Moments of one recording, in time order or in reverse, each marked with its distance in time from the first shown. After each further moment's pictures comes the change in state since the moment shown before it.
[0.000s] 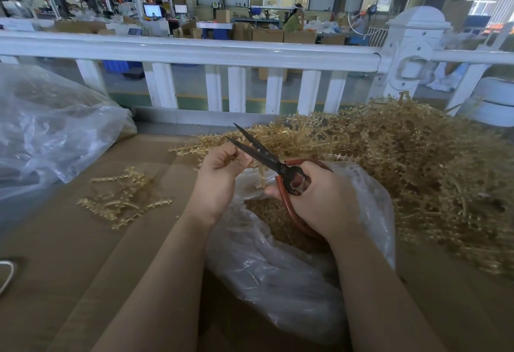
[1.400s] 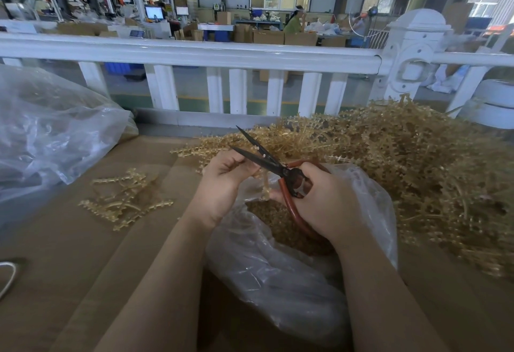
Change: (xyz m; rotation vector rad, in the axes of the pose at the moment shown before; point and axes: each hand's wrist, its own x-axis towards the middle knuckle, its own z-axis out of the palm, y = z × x) left_hand -0.003 0.003 0.000 -0.031 -0.158 0.085; right_hand 0.000 0.001 -0.002 0.123 -0.025 -0.029
